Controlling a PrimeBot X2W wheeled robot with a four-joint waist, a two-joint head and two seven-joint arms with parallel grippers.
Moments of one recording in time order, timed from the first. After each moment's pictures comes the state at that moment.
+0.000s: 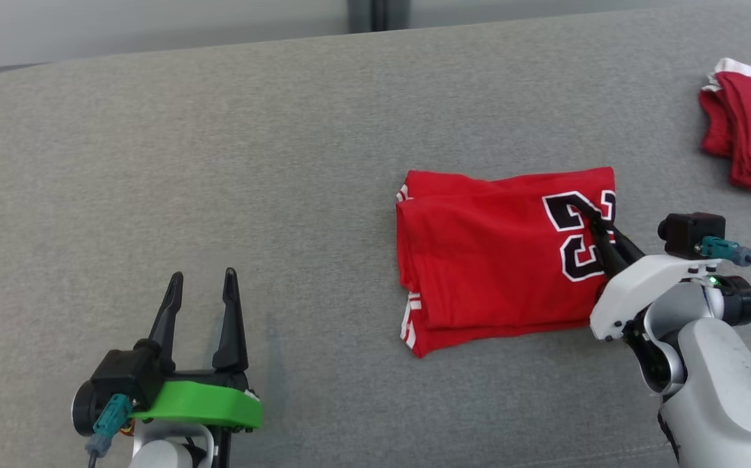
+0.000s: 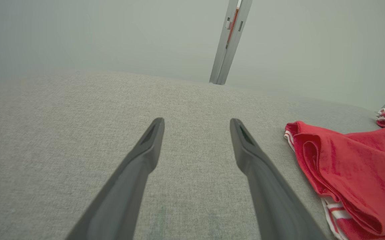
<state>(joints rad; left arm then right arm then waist) -0.08 0.05 -0.15 0.15 -0.32 -0.01 -0.26 -0.36 -0.15 0.05 0.42 0.31 0.13 0.10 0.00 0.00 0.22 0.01</state>
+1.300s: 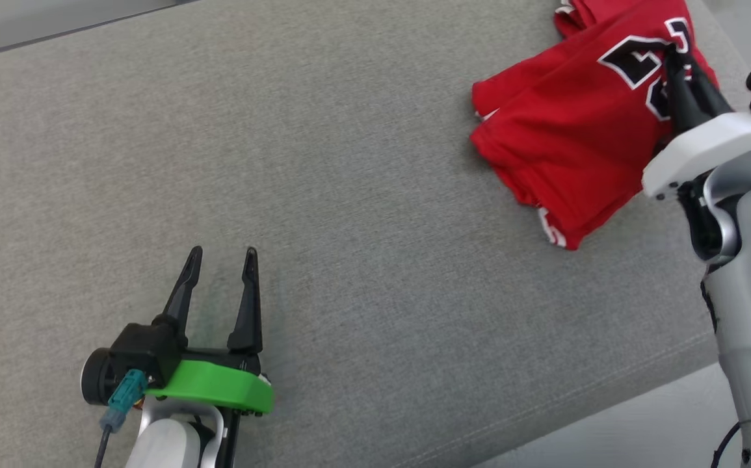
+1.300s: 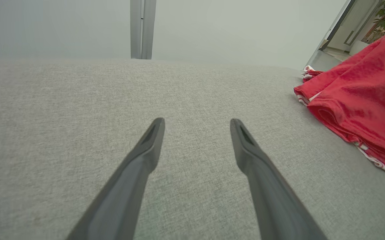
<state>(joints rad) -0.14 0.09 -0.23 0.13 -0.30 -0.02 -0.23 -0.66 -0.21 -0.02 0.45 0.25 0.13 -0.01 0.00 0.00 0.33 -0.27</state>
